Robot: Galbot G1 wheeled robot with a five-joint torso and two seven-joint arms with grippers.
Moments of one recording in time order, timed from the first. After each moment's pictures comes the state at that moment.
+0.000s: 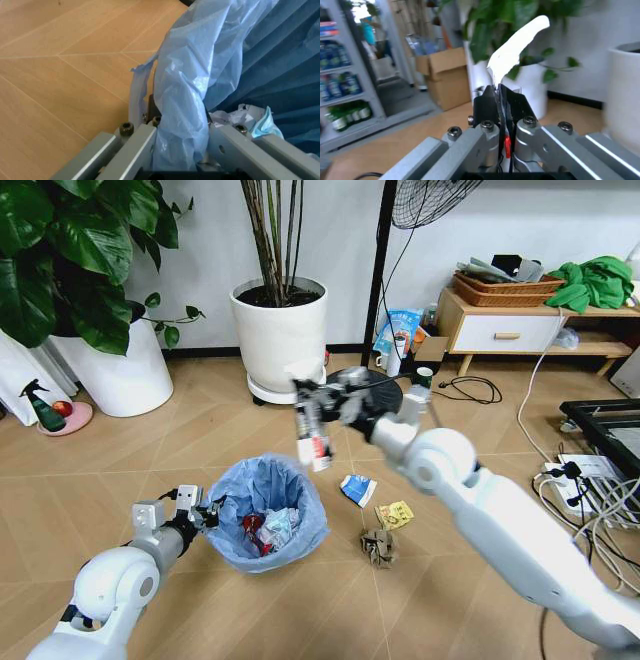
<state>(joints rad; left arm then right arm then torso) 1.32 -1.07 -0.55 -2.05 -0.66 0.70 -0.02 -0.50 1.07 -0.21 1.85 0.92 -0.23 -0.16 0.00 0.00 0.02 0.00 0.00</state>
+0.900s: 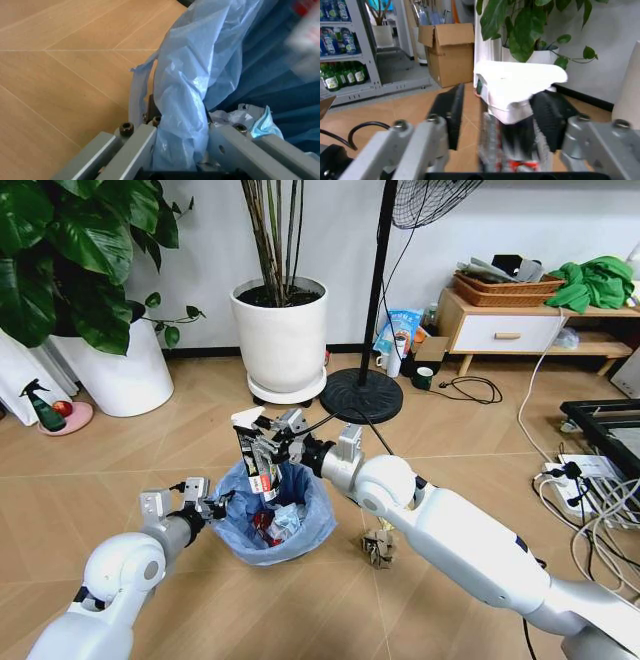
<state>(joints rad) 1.26 -1.05 -0.52 -2.02 -0.76 0.73 -0.08 -0.51 1.09 -0.34 1.80 0.72 -0.17 -0.17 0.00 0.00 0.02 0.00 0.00</state>
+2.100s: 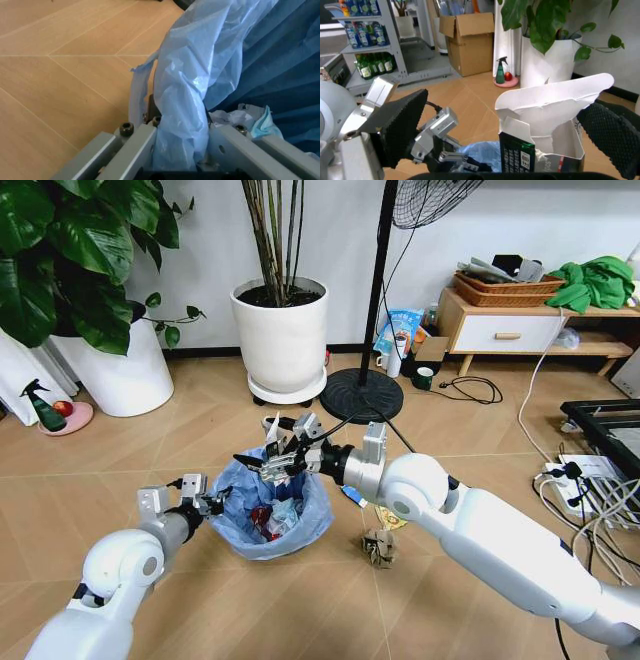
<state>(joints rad) 1.25 -1.07 -0.53 -2.01 -0.75 0.73 -0.07 -0.51 0.95 -0.30 1.94 0.85 -0.27 -0.25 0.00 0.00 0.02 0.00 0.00</state>
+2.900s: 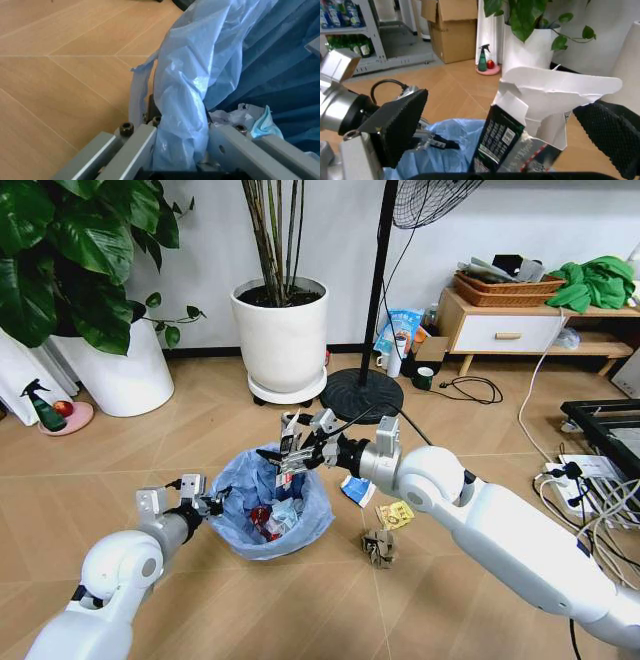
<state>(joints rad) 1.25 -1.07 -0.53 -2.01 -0.75 0.72 -0.07 -0.53 0.91 -0.25 1.92 0.78 -0.30 -0.27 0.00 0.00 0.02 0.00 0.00</state>
